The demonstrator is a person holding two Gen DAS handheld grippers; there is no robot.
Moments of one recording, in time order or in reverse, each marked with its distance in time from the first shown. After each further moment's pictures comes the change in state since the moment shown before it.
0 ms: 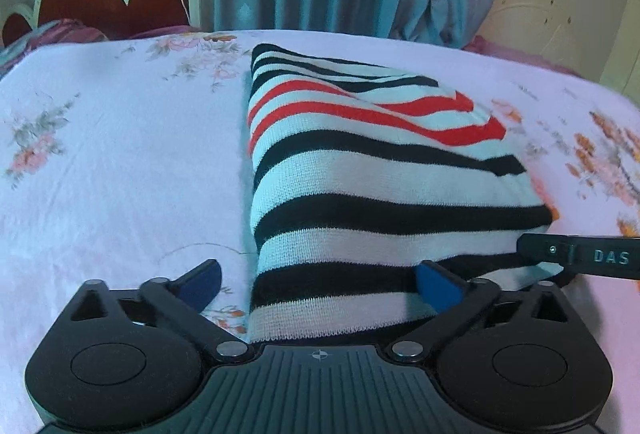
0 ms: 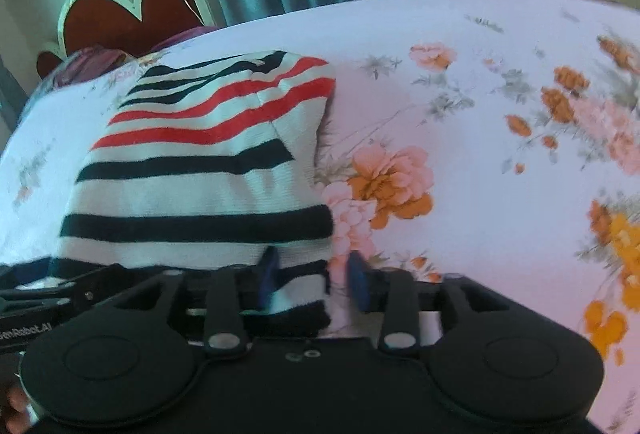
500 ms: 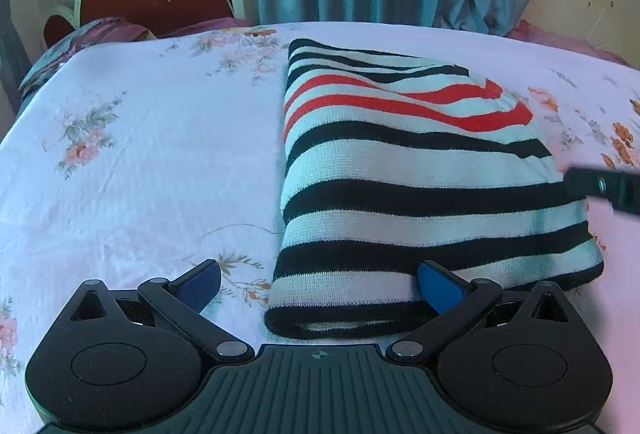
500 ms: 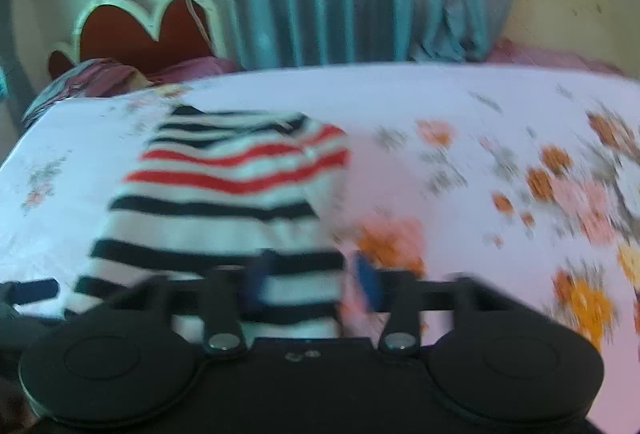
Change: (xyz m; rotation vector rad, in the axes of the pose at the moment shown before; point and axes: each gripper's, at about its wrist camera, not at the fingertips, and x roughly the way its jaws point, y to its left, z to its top) left arm -0.018 -0.016 0.000 -0.005 0.043 0.165; right arm -0.037 0.028 0.017 -0.115 -0.137 -0.016
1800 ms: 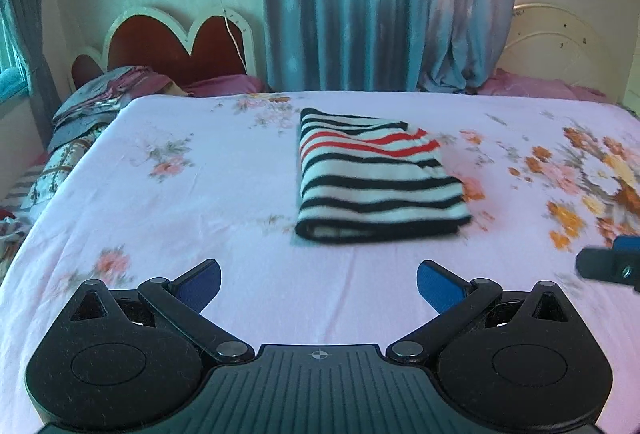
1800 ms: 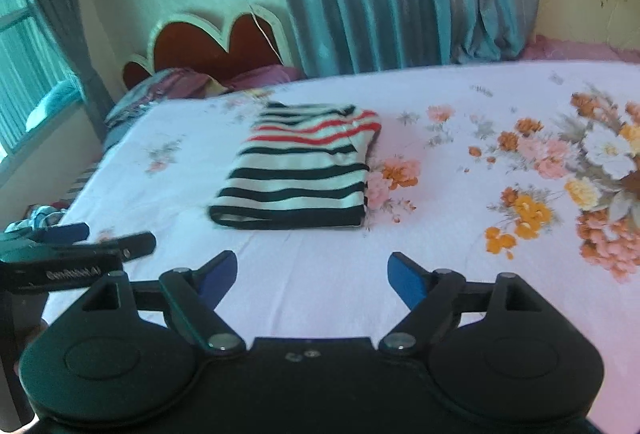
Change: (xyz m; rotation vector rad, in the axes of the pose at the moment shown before) left arm -0.229 0.019 -0.087 -0.022 -0.171 -0.012; right arm -0.212 -0.031 -0.074 0.010 -0.019 0.211
